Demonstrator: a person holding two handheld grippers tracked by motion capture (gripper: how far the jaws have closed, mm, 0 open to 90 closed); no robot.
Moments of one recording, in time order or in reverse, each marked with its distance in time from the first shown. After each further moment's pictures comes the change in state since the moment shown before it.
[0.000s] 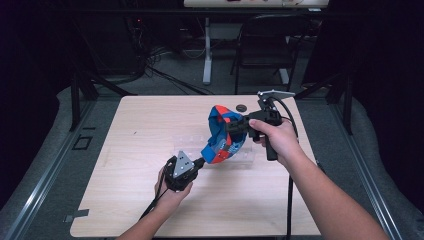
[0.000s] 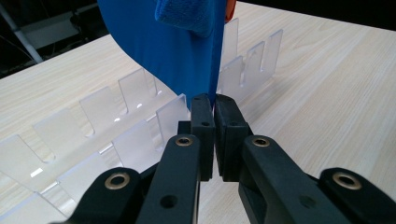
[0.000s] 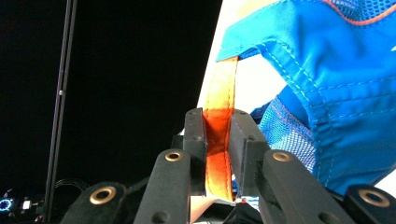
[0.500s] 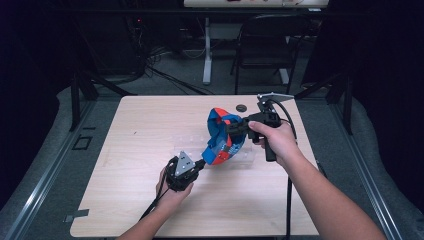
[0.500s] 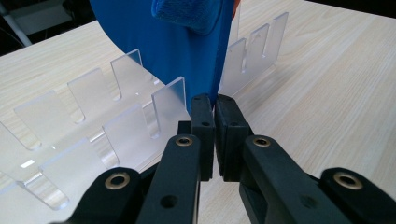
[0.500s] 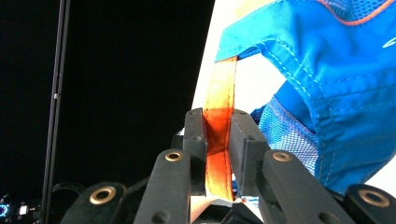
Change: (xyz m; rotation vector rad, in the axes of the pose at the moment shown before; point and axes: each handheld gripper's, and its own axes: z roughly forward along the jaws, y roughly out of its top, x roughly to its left) left arm 0.002 -0.008 0.008 0.035 -0.016 -0.025; right arm -0.013 0.001 0.005 -0.004 -0.011 0.016
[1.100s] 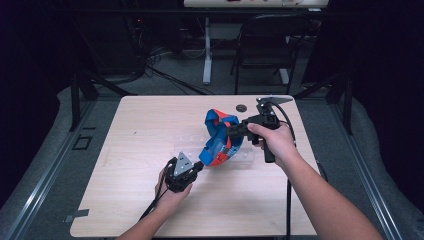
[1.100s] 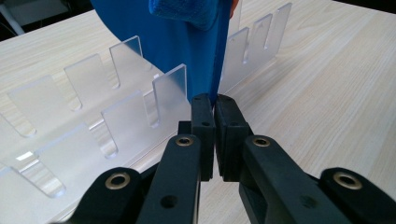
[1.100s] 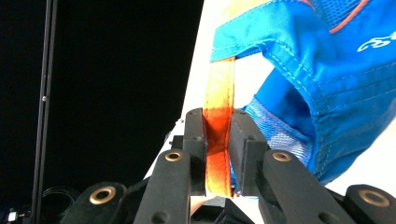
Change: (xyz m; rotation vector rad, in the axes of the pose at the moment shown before) left arm 0.003 -0.006 0.000 0.014 -0.008 -0.020; right arm -0.008 0.000 0.004 0.006 -0.036 0.007
